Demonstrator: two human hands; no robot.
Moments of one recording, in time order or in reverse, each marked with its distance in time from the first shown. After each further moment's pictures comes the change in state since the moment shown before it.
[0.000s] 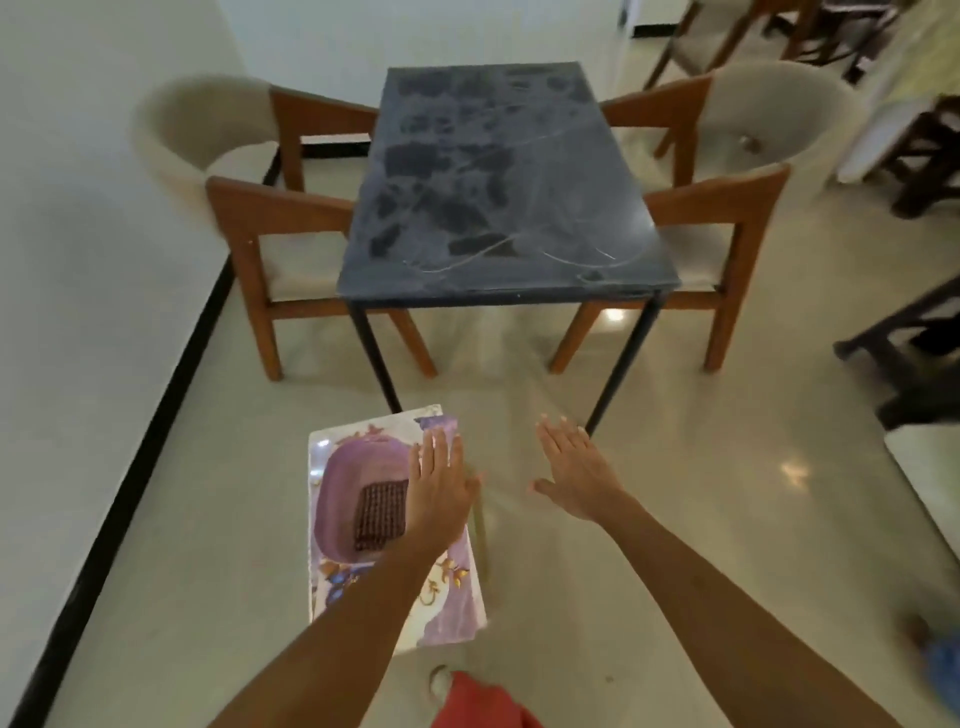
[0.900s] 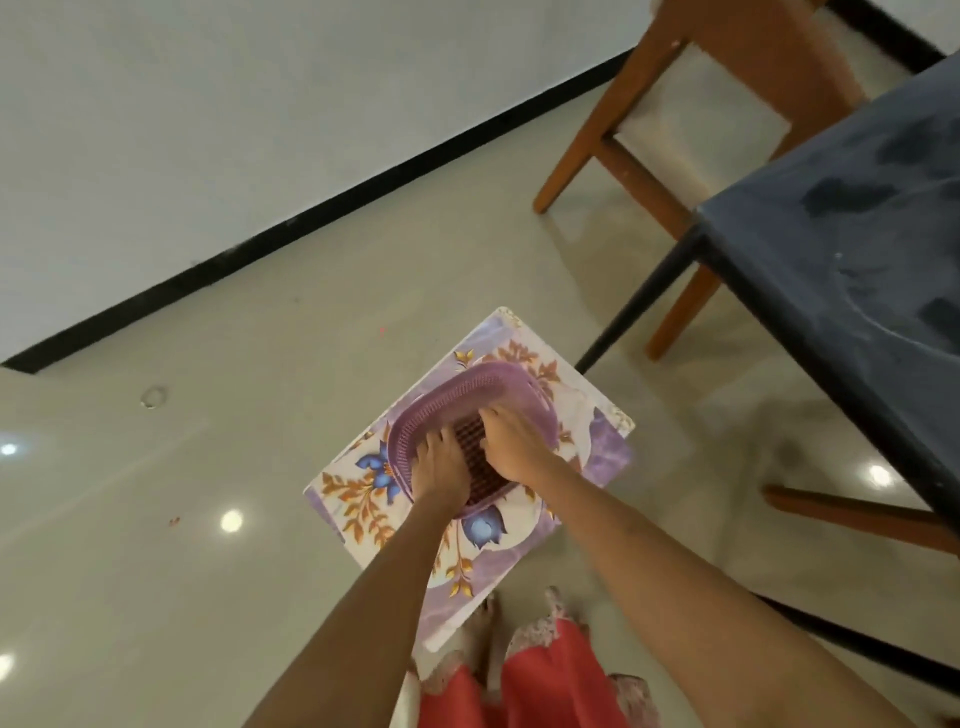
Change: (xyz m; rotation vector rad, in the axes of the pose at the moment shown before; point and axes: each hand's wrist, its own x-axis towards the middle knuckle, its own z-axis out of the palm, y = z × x) left_hand 0.036 -0.103 0.161 -0.716 -0.183 -1.285; right_hand 0.248 -0.201 0.140 -0.150 -0.459 -0.814
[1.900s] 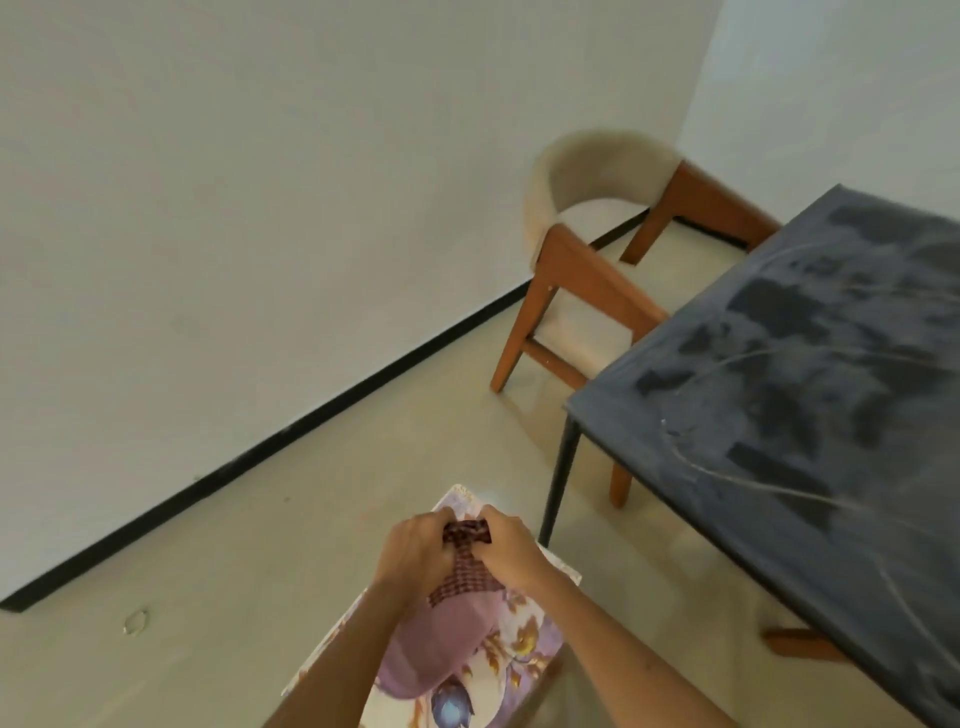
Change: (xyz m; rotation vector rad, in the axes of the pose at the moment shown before) left_hand -0.055 0.103 -0.162 0.062 0.270 0.497; right_hand -0.081 0.018 -0.144 0.500 0.189 0.030
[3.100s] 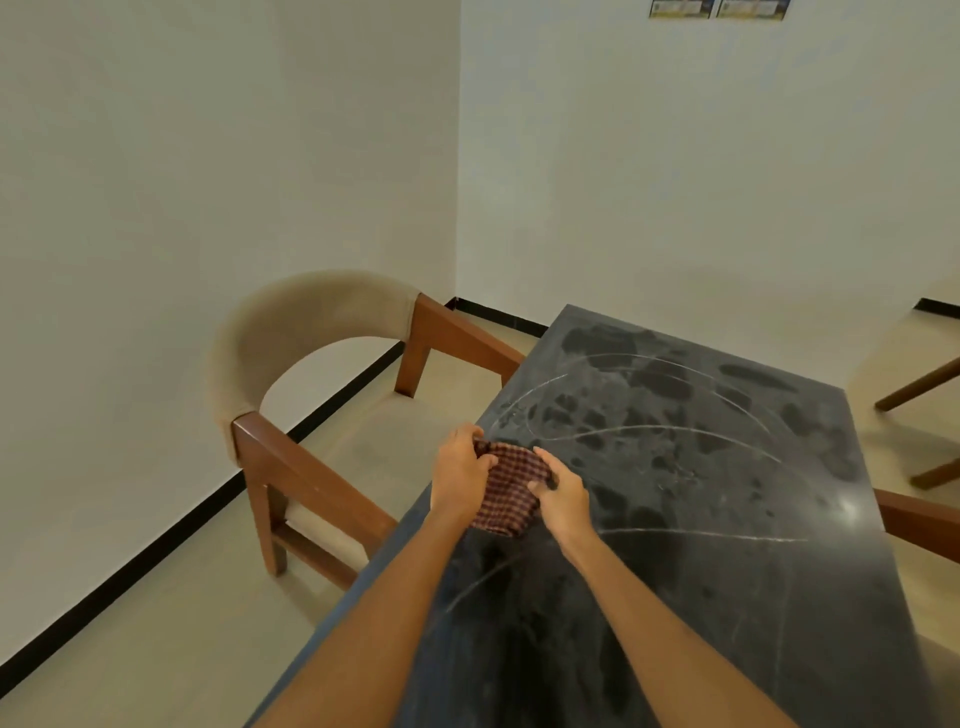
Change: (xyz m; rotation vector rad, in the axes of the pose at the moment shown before) left_hand 0.442 0.489 0.046 -0.501 0.100 0.214; right_hand 0.127 0.265 -0.515 0.485 0.822 0.258
